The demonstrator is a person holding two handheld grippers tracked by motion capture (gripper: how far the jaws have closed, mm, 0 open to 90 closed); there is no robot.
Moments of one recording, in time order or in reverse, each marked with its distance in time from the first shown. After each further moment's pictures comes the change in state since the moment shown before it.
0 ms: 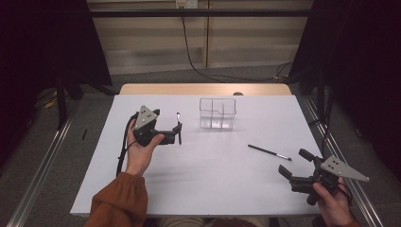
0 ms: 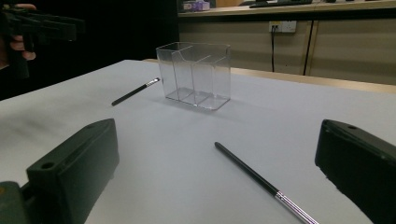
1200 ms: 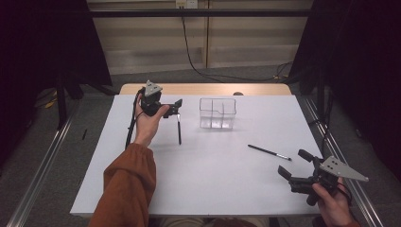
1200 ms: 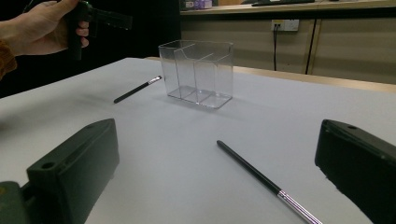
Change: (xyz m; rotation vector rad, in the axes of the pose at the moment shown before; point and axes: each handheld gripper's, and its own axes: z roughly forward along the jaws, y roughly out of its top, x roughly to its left) left arm 0.059 0.021 0.072 0.049 0.101 -0.079; right arm 0.001 0.000 0.000 0.007 0.006 -0.005
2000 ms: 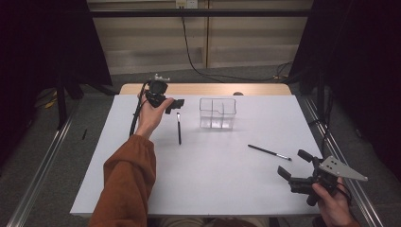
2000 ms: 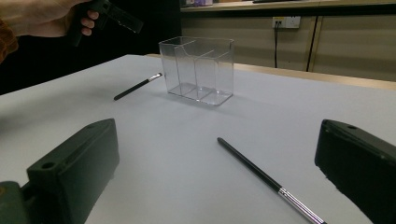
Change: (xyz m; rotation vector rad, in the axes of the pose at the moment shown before) left arm 0.001 0.027 0.024 0.346 -0.012 -0.042; right arm 0.000 -0.001 0.000 0.015 0.001 0.000
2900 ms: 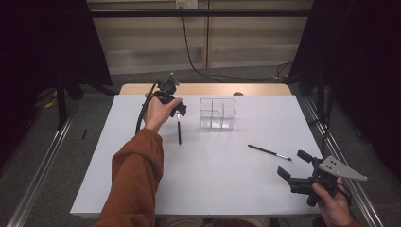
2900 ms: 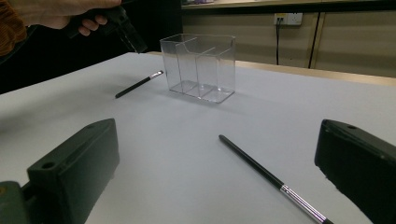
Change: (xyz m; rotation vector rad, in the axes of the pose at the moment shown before) left arm -0.007 0.013 0.036 0.483 0.014 -0.088; right arm 0.000 0.000 0.000 0.008 0.007 0.009
